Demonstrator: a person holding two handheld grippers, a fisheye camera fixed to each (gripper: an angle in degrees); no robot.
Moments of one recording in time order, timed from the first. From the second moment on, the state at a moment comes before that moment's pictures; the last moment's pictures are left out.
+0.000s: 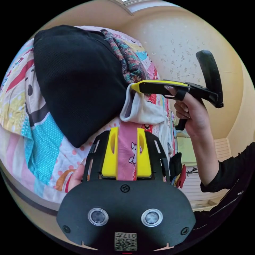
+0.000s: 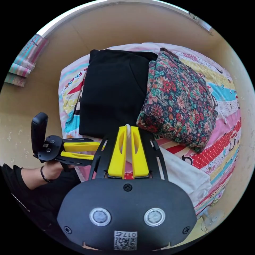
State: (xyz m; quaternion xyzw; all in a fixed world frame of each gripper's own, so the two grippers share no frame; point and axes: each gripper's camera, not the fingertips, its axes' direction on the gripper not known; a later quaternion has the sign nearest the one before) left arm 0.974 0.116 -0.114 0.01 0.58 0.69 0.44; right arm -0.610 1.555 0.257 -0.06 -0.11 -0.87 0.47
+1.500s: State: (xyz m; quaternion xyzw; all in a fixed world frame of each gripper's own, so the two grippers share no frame) left arm 0.819 0.217 -0.177 0.00 0.81 0.48 0.32; right arm -0.444 1.326 -0.014 0.12 -0.36 -0.82 0.43
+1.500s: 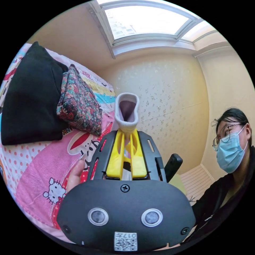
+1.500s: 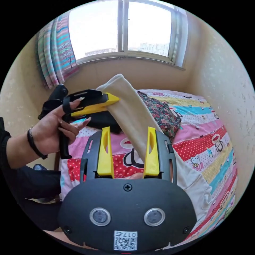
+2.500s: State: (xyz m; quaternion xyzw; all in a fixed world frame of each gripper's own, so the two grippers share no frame) left arm 0.750 0.796 -0.233 0.42 0.31 0.83 0.19; right arm -0.264 0.757 0.073 -0.08 -0.63 -0.16 0.76
